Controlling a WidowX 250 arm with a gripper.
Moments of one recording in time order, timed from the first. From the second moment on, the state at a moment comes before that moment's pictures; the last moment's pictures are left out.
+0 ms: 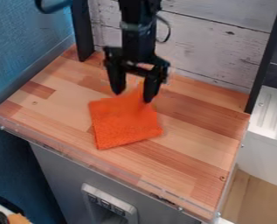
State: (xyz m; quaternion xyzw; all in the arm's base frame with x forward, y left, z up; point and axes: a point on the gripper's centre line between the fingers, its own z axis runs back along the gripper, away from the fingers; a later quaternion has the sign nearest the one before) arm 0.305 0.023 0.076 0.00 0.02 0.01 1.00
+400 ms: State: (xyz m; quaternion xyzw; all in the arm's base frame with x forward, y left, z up) arm 0.319 0.015 0.101 0.01 0.01 0.02 1.00
